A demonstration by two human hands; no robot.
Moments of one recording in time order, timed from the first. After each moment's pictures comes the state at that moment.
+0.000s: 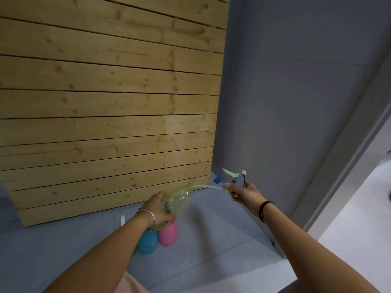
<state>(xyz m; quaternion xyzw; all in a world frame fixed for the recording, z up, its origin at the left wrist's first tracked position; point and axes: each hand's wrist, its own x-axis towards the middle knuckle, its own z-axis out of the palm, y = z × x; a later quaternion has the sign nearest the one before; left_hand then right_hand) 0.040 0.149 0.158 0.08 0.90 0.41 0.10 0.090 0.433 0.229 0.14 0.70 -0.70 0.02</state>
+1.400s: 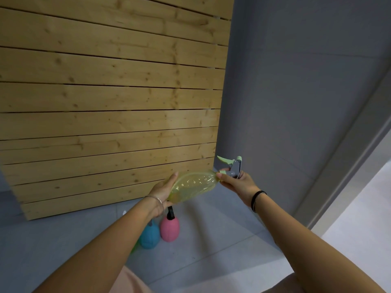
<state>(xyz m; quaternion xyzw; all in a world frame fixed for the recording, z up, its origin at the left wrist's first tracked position) 0.040 0.175 0.206 -0.09 0.63 0.75 0.20 0.069 0.407 0.232 0.09 0.67 -0.74 -0.02</state>
